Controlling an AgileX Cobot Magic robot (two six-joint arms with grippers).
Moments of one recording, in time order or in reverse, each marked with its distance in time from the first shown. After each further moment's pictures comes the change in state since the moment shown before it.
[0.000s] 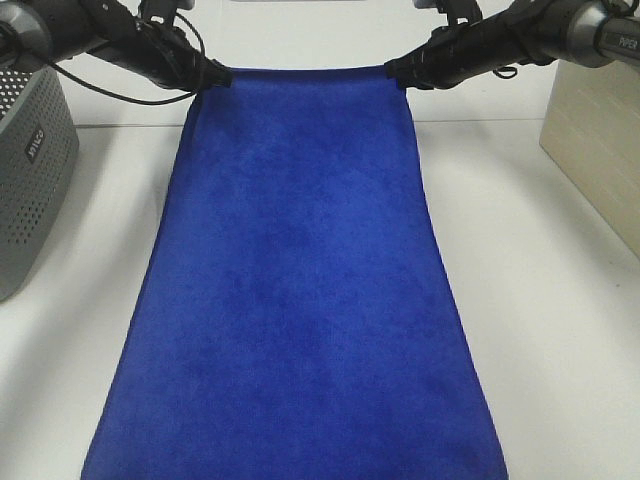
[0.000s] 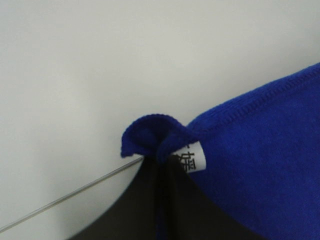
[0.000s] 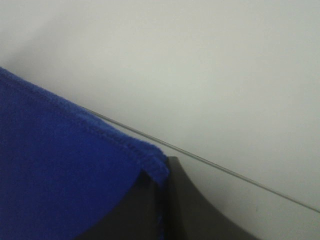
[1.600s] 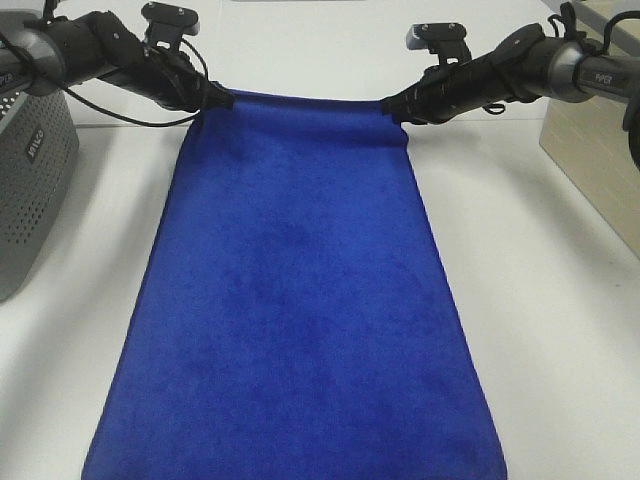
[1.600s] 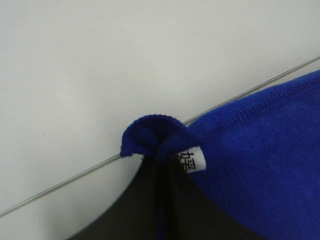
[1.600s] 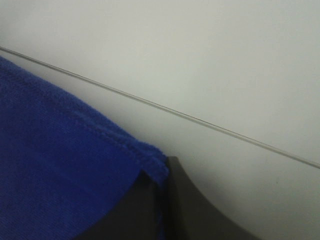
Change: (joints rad) left arm 0.000 0.057 0.000 0.009 -0.041 0.010; right arm 0.000 0.091 -0.002 0.036 -0.024 -0.038
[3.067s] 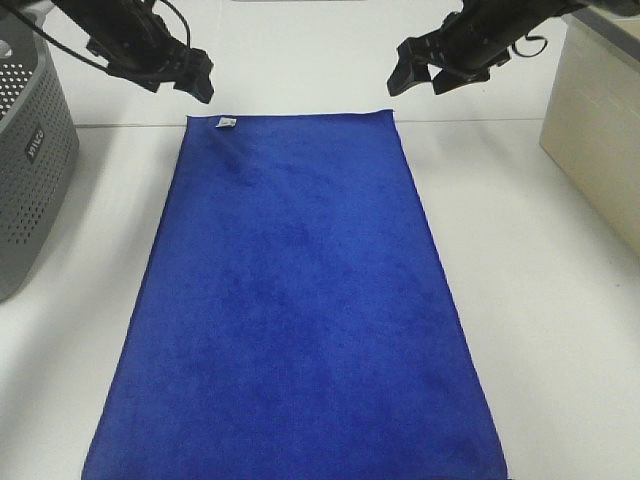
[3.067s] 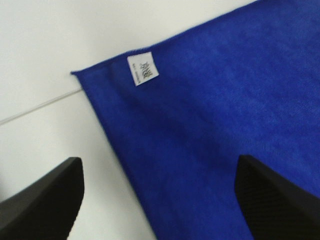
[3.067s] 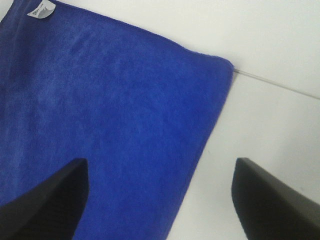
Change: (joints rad) left arm 0.000 -0.192 0.000 0.215 0.463 -0.264; right arm 0.000 -0.231 0.000 -0.329 0.405 0.397
